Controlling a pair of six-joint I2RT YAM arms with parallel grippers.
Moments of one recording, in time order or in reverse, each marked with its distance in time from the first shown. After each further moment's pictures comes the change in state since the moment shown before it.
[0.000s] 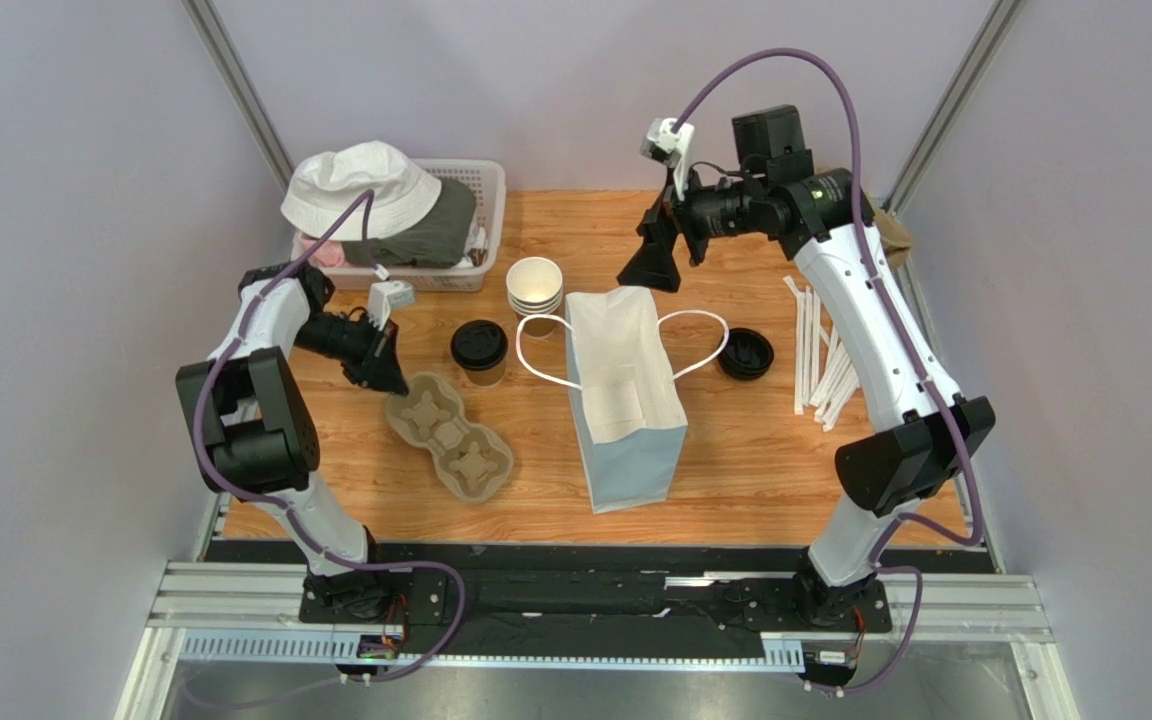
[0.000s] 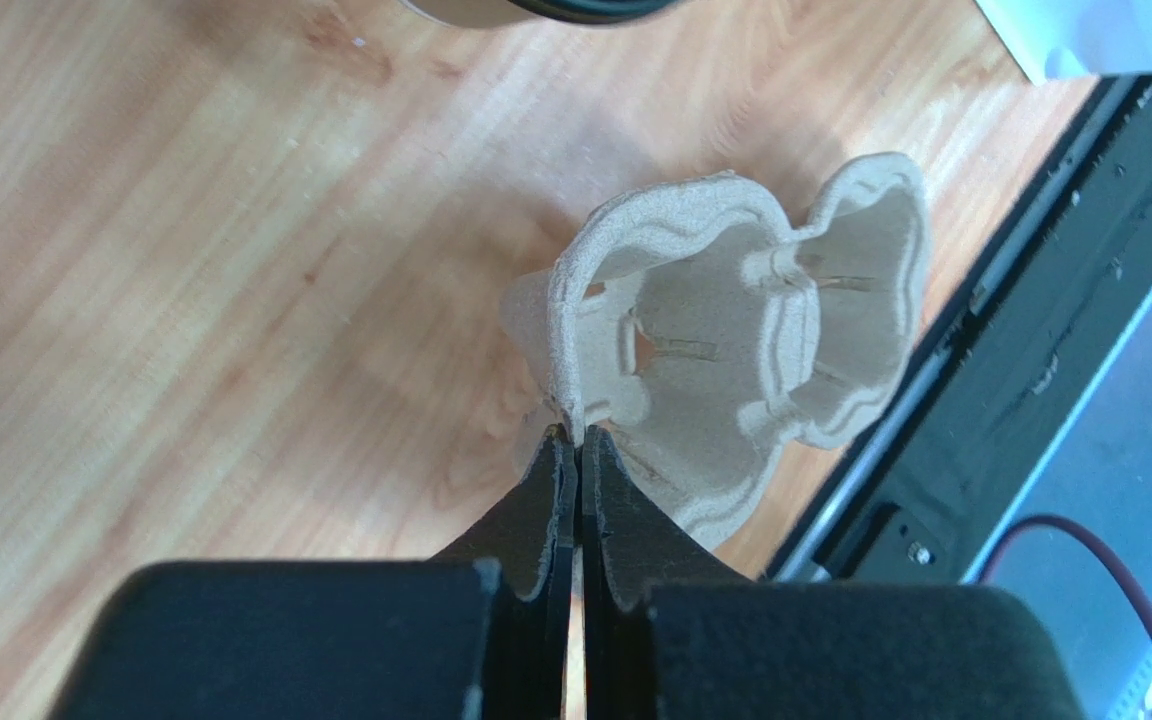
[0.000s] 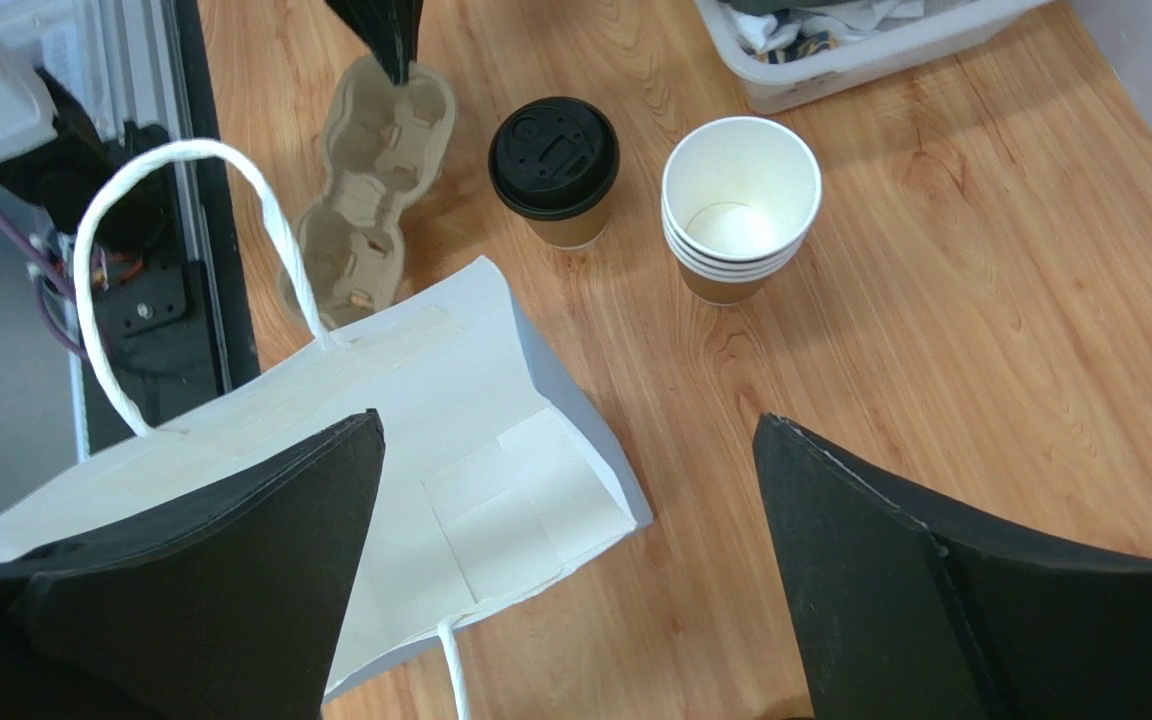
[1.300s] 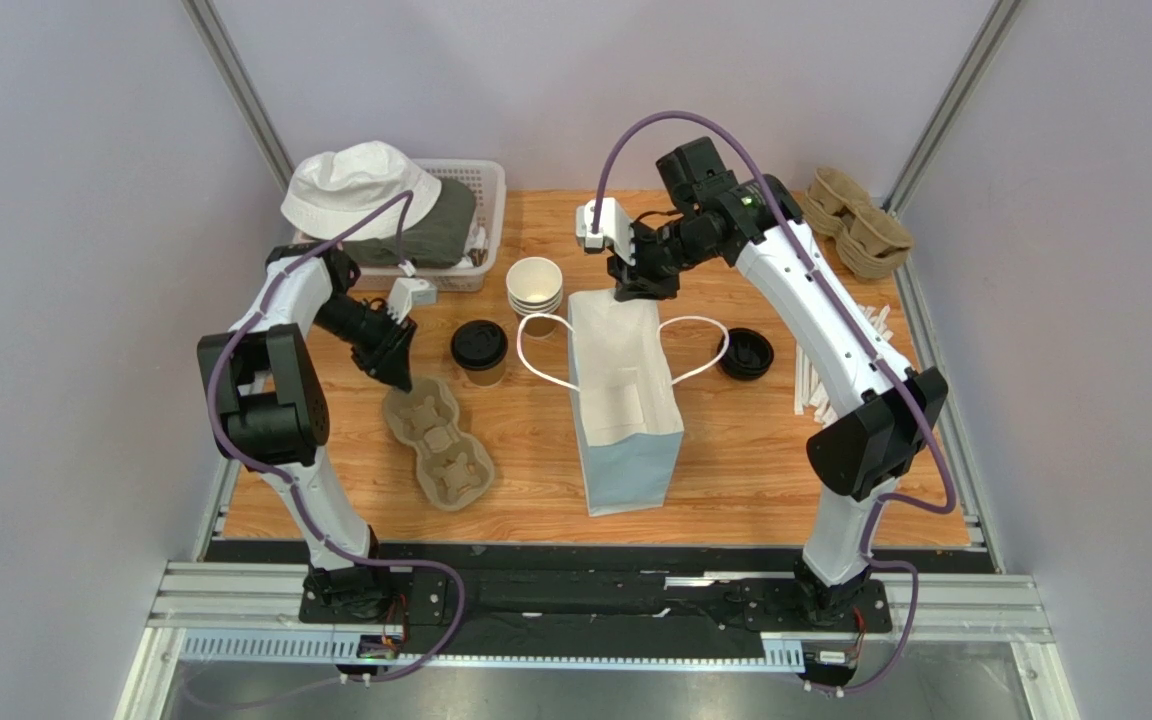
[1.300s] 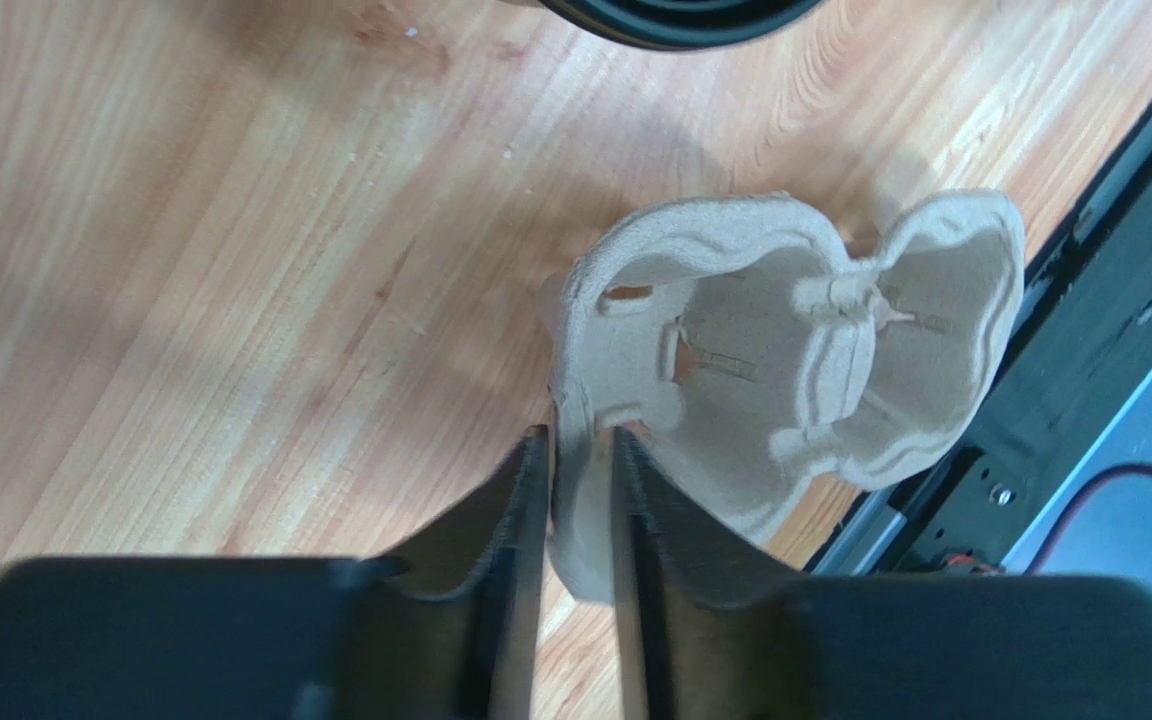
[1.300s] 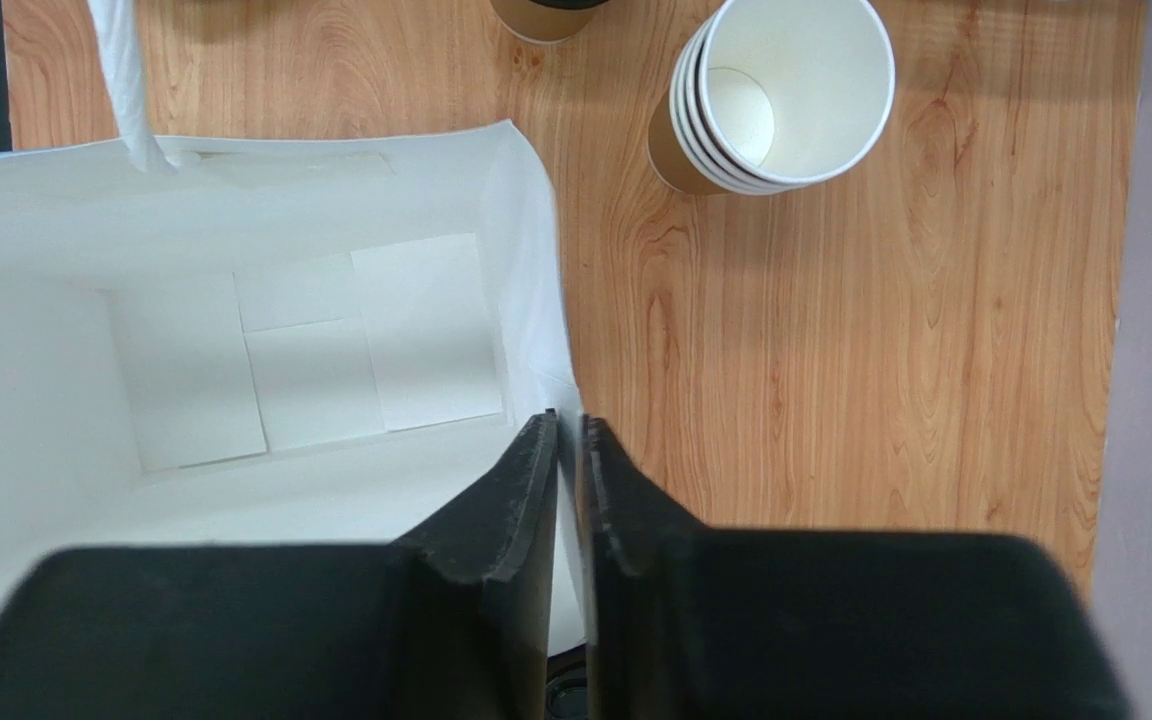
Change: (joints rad) left arm -0.090 0.122 0.144 -0.061 -0.153 0.046; right arm 0.159 0.113 0.033 -0.221 0.253 -0.553
